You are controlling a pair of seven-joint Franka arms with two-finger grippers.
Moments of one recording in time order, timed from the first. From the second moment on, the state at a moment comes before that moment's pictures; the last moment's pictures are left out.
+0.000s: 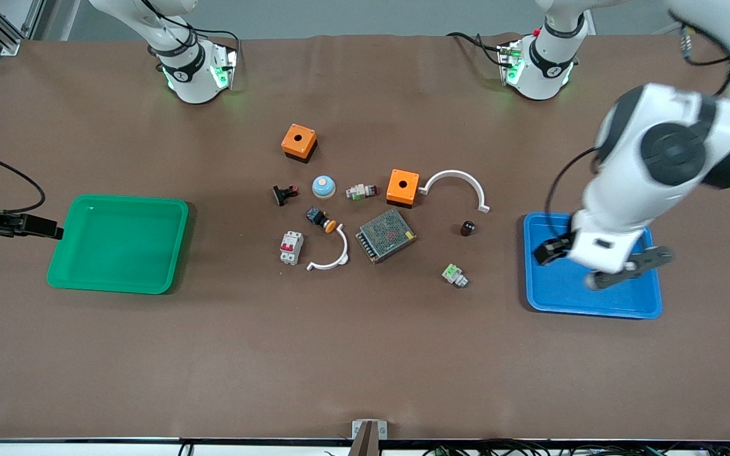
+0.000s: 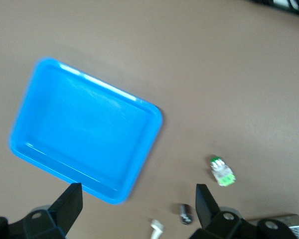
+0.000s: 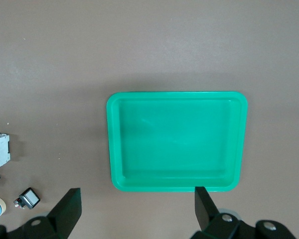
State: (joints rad) left arm 0.21 0.34 -0.55 -1.47 0.31 1.78 -0.70; right arm -0.04 0.30 -0.12 -1.42 0.05 1.60 -0.09
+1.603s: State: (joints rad) left arm 0.06 -0.02 -0.05 -1.54 0.00 1.54 -0.06; right arm -0.02 0.09 -0.11 -1.60 0.03 1.58 -0.08
